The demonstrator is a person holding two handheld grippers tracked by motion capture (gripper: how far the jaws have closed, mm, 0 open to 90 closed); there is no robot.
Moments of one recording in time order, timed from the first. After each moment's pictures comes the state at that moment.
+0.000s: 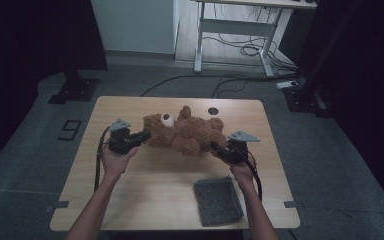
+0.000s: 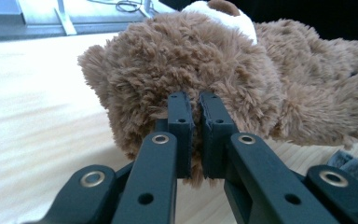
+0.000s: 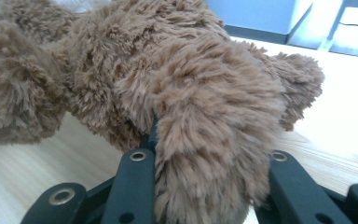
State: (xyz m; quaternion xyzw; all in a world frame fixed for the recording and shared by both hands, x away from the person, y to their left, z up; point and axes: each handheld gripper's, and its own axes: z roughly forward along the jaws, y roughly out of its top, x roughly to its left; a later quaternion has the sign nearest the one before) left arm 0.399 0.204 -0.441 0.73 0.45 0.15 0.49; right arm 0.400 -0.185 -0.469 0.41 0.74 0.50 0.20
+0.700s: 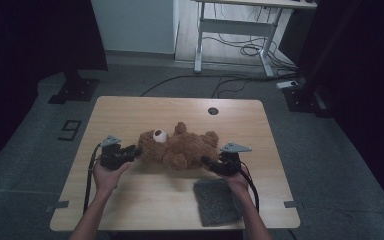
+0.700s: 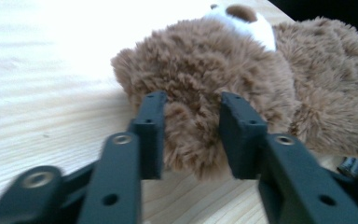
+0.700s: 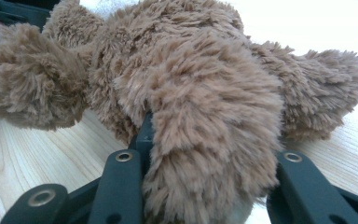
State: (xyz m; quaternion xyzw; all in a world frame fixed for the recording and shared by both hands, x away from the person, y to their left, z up) left arm 0.370 0.227 -0.482 0.72 0.49 0.15 0.47; right arm 0.382 -0.172 -0.503 0.39 0.76 0.50 0.13
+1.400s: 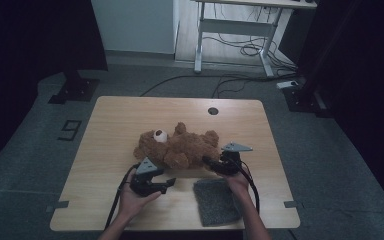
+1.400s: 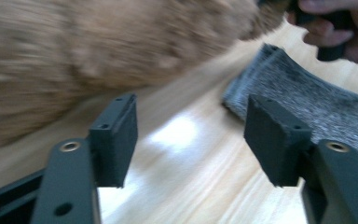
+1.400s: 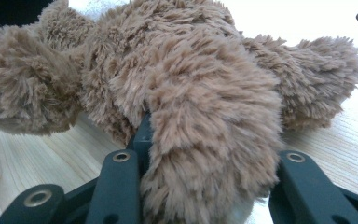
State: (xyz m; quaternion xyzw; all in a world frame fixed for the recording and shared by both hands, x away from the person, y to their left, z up) left arm 0.311 0.120 -0.498 0.81 0.37 0.08 0.45; right arm 0.384 -0.175 -0.505 0.41 0.75 0.50 0.12
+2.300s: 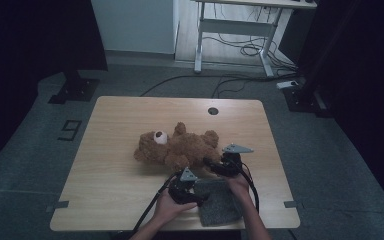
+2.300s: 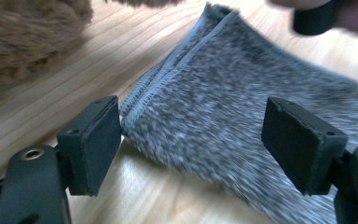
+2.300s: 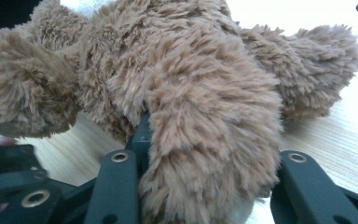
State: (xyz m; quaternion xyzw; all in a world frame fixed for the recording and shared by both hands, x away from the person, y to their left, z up) left arm 0.316 0.017 -0.537 0.85 0.34 0.04 0.41; right arm 0.381 -0.178 -0.508 0.42 0.75 0.49 0.12
